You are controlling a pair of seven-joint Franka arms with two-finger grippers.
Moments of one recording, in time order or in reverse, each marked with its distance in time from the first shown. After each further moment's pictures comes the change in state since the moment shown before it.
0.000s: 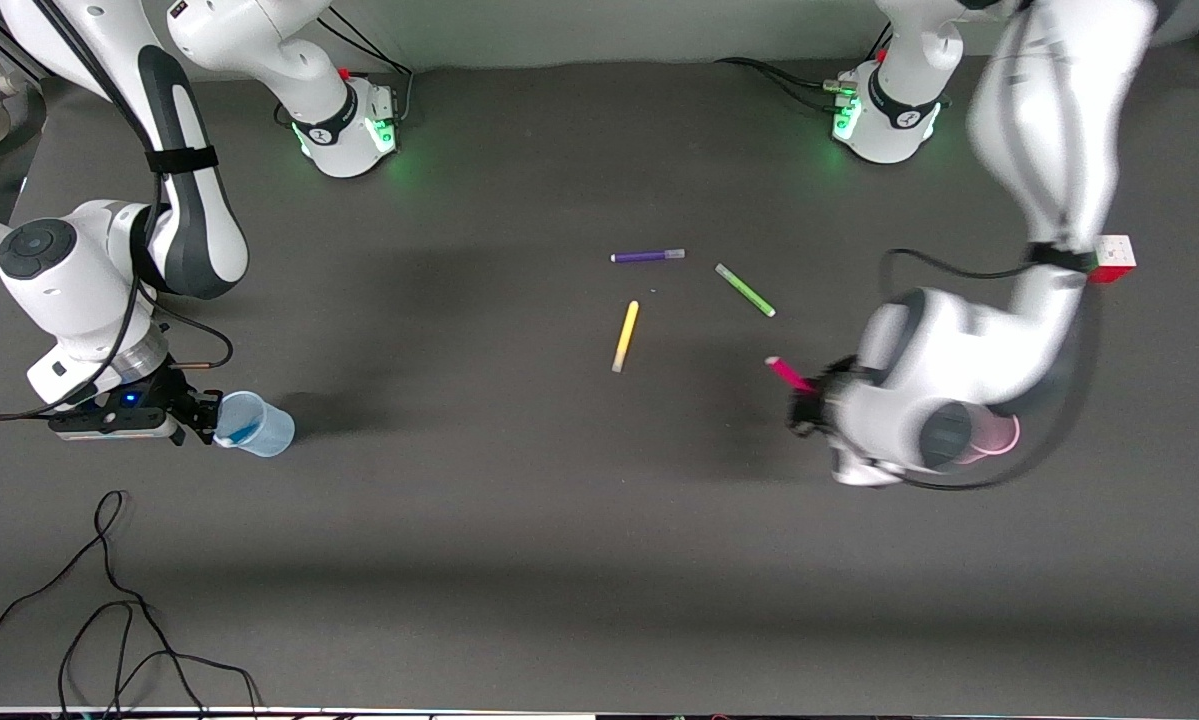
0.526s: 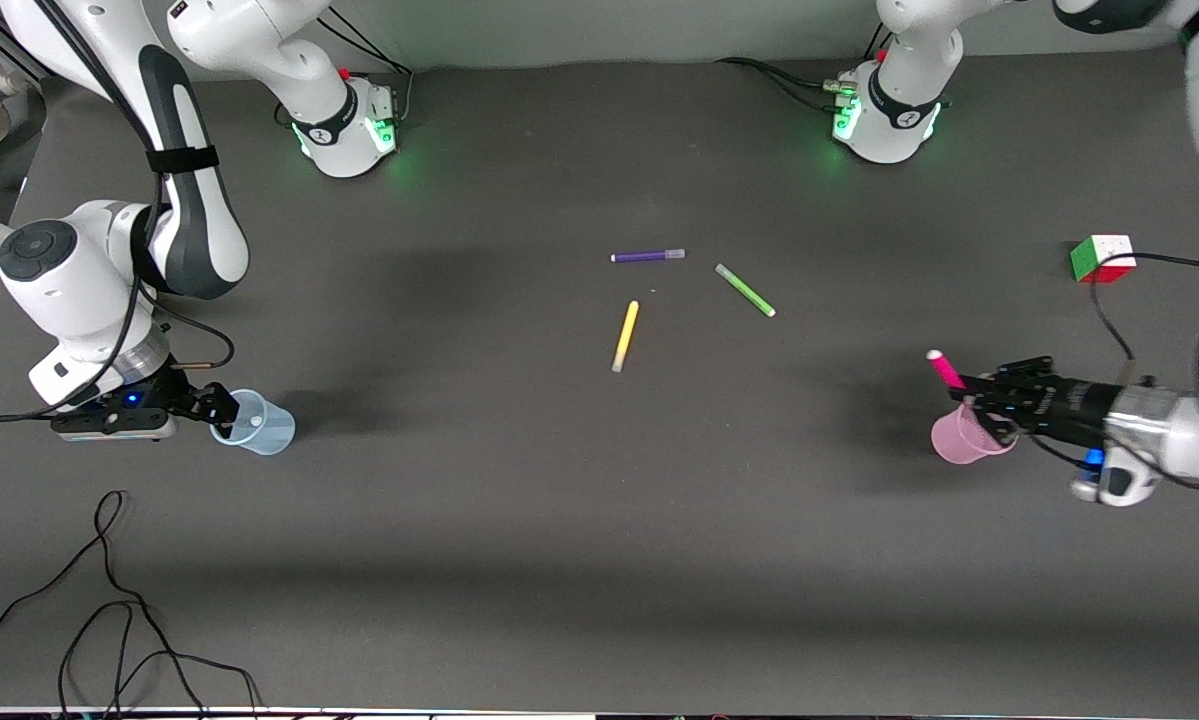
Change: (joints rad) left arm 0.385 0.054 0.005 0.079 -0.274 -0.210 0.375; right arm 0.005 -0.004 0.001 0.018 0.003 -0.057 0.000
